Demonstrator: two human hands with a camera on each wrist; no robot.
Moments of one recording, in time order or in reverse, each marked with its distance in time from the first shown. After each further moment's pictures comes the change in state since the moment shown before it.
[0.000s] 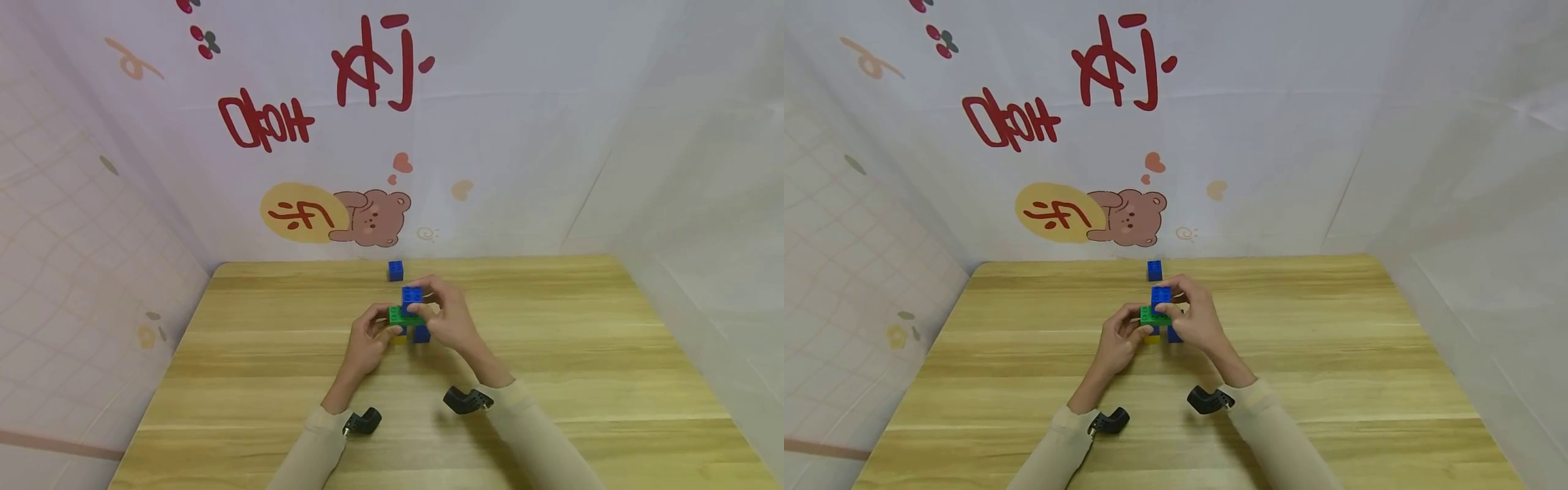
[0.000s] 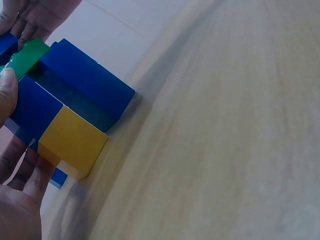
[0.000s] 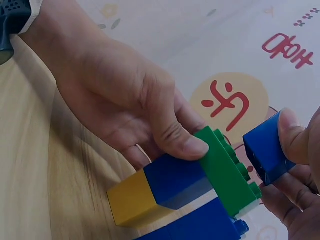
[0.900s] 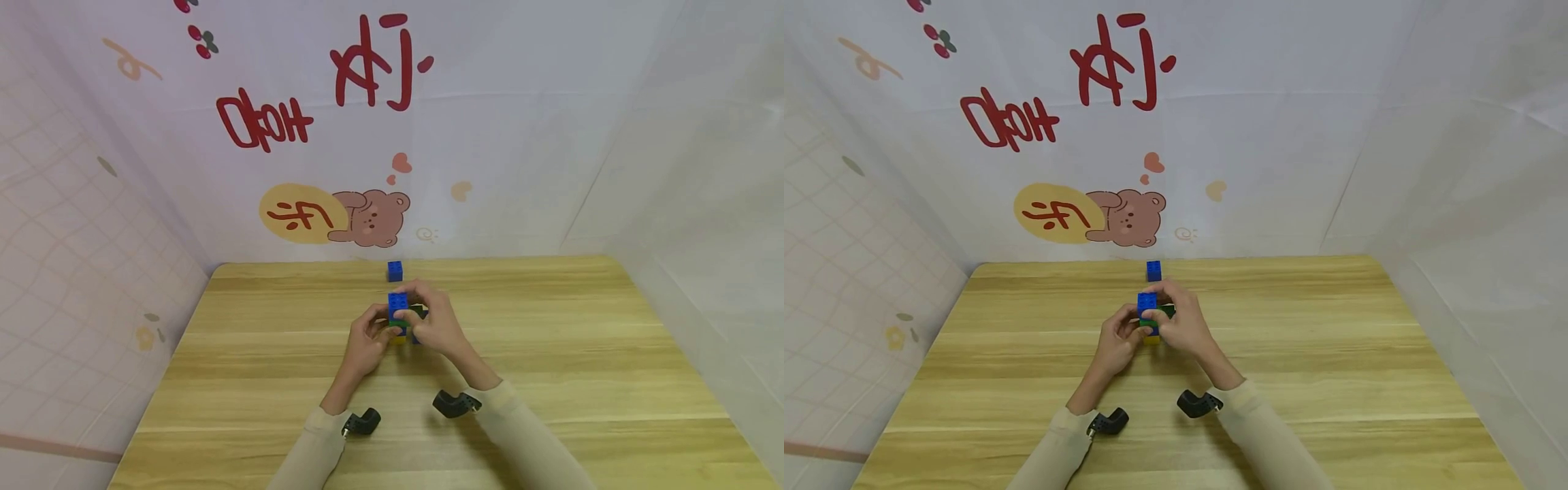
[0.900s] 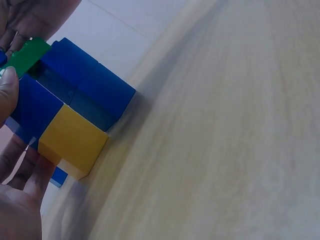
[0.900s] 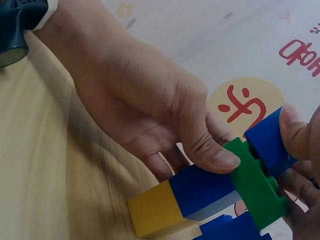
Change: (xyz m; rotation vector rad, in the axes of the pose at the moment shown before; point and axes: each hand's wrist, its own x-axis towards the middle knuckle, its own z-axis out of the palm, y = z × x) left_hand 0.000 -0.001 -0.001 -0.002 -0.009 0.006; right_hand -0.001 0.000 0.020 0.015 -0.030 -0.027
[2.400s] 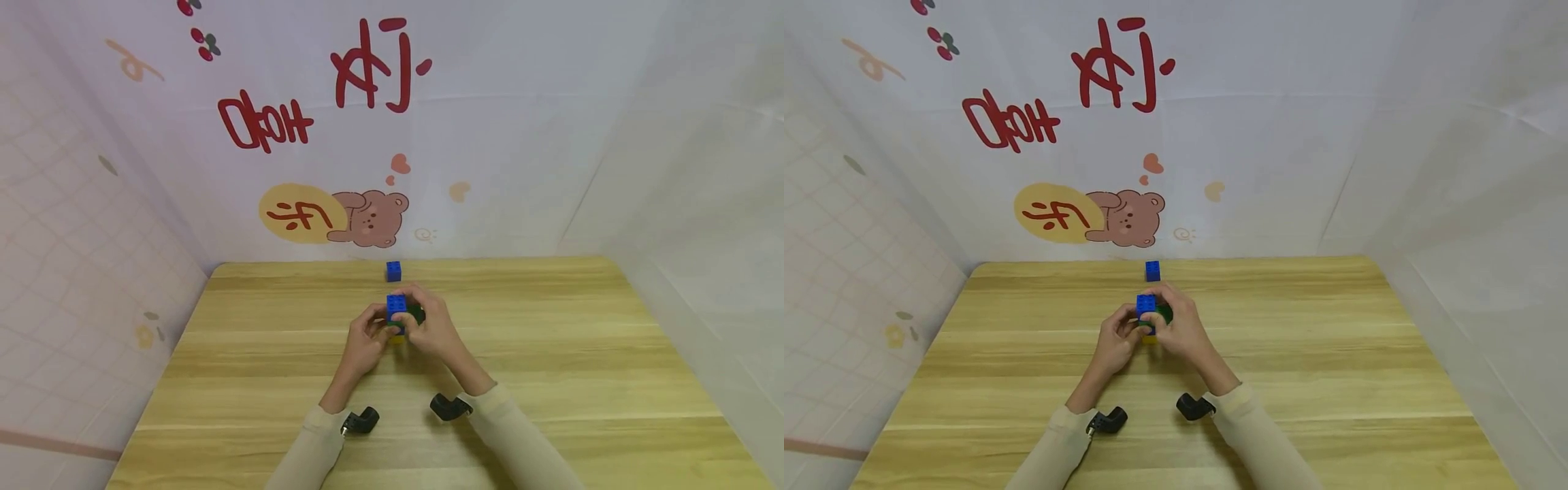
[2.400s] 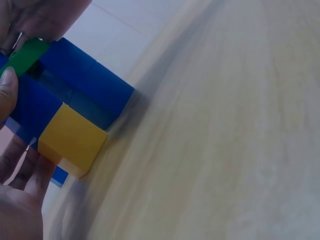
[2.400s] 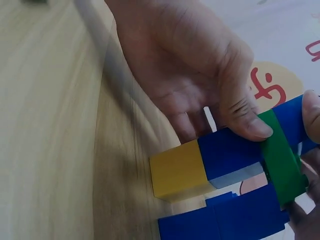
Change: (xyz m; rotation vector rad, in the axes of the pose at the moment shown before) left_hand -0.001 0.000 -0.001 0.014 -0.007 -0.010; right_hand -0.007 0.006 0.005 -0.114 0.003 -0.037
